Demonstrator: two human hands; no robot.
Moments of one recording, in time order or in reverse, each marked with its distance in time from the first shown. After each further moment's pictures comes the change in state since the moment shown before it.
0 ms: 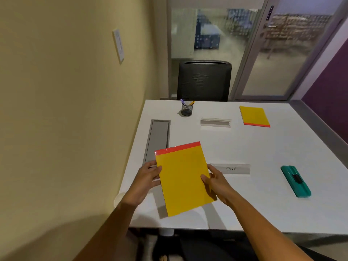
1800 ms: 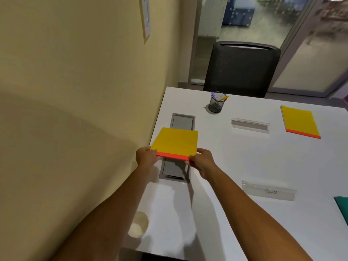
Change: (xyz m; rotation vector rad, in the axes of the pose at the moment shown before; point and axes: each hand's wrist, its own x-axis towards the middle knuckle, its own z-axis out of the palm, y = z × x) left_hand 0.196 0.010 -0.113 -0.048 0.688 -0.203; right_hand 0.206 -0.070 0.136 0.176 0.113 0.236
